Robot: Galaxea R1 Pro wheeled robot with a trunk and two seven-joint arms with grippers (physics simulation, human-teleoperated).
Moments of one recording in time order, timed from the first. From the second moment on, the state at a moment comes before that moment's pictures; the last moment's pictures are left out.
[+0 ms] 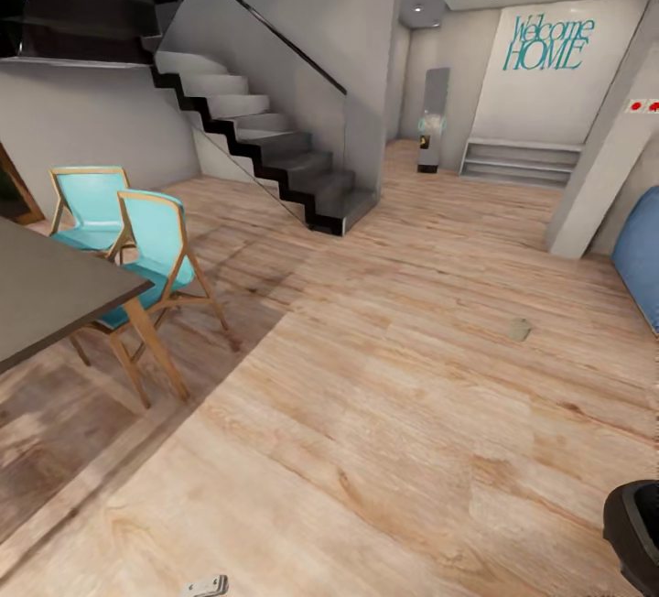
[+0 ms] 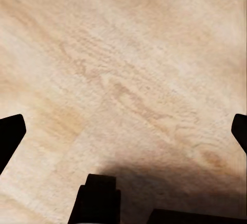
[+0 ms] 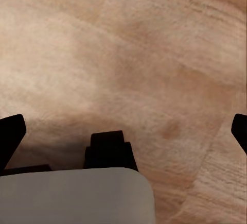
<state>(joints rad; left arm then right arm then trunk) -0.44 0.02 -0.89 -0.04 1.03 -0.06 0.03 -0.34 -0.04 -0.26 0.06 0.20 -0.20 -0.07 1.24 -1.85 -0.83</state>
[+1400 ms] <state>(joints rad) -0.44 0.02 -0.89 -0.04 1.03 -0.06 0.03 -0.34 -0.04 -0.27 0.06 0.12 -0.20 -0.07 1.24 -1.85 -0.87</state>
